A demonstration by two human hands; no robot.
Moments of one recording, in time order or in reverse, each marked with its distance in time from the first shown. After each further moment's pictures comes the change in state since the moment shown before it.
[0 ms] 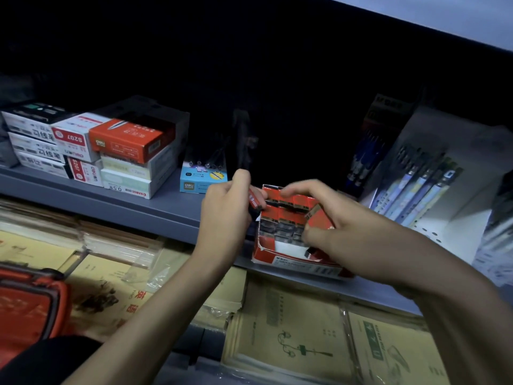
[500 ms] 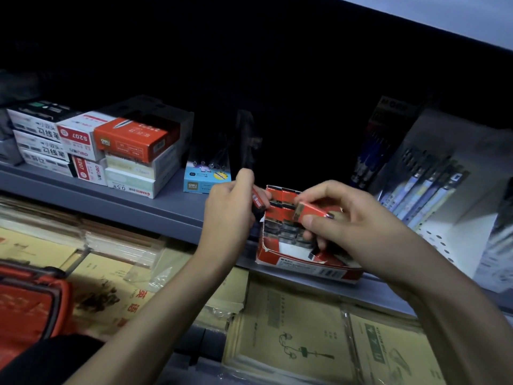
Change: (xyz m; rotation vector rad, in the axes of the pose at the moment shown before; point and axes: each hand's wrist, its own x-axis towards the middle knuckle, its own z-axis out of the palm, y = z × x) left_hand 0.003 -0.001 -0.003 -0.008 -0.018 -0.018; right_hand 0.007 0.014 0.006 0.317 0.148 -0.052
